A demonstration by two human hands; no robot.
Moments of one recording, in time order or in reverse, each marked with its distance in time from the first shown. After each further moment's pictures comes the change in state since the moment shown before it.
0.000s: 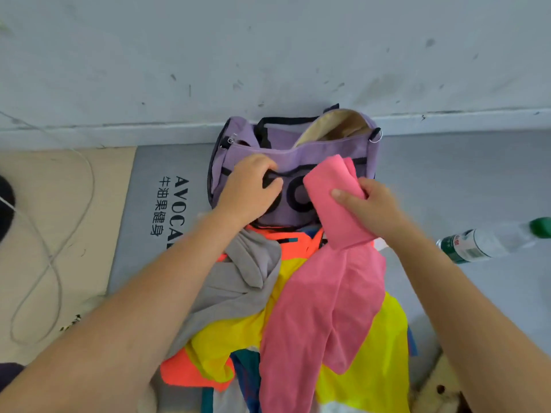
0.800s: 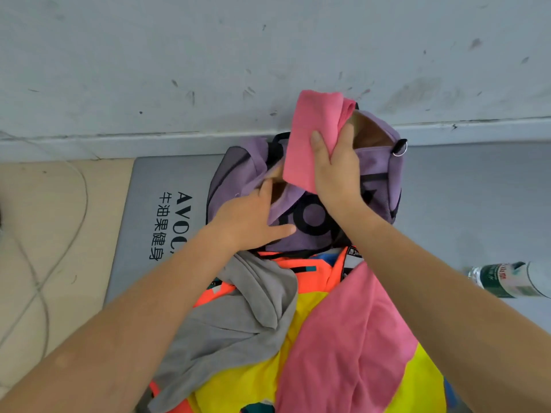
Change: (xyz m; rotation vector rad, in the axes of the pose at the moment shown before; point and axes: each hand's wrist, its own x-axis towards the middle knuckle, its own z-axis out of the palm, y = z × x) left_hand 0.023 -0.067 0.018 0.346 -0.345 0.013; right_hand 0.106 -0.065 0.090 0.217 0.363 -0.263
